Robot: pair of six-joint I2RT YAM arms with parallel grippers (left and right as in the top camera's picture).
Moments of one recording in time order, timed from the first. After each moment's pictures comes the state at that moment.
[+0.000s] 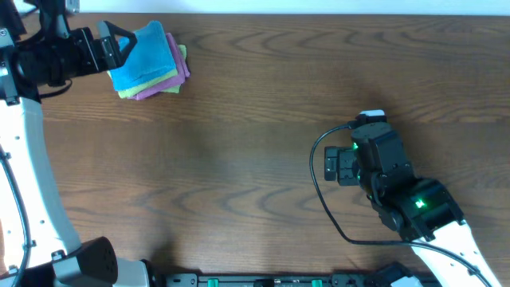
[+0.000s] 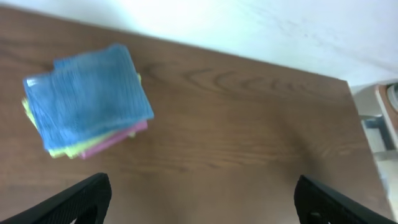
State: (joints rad) left arm 0.29 1.62 1.96 -1.21 0.65 -0.03; right arm 0.45 1.02 0.96 -0.87 0.26 0.31
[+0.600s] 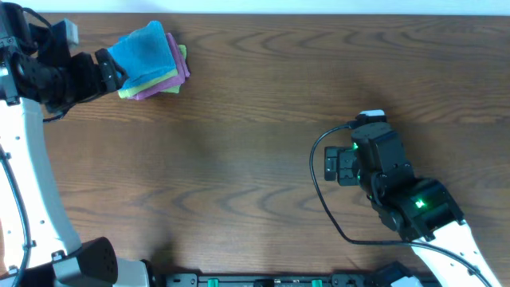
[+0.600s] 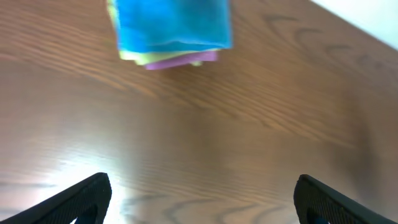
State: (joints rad) left arm 0.29 1.62 1.96 -1.44 0.34 -0.09; right arm 0.45 1.02 0.96 -0.87 0.26 0.31
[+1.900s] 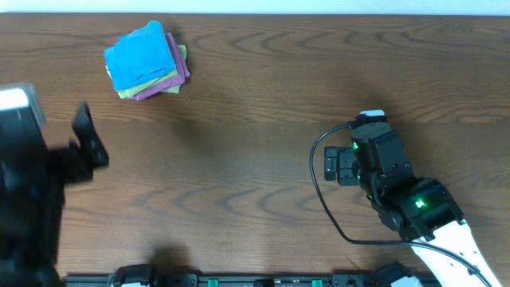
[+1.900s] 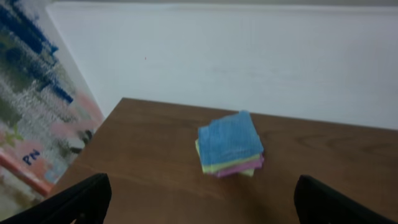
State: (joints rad) left arm 0.08 0.83 1.57 -1.03 -0.12 0.00; right arm 0.45 1.02 0.96 -0.87 0.26 0.31
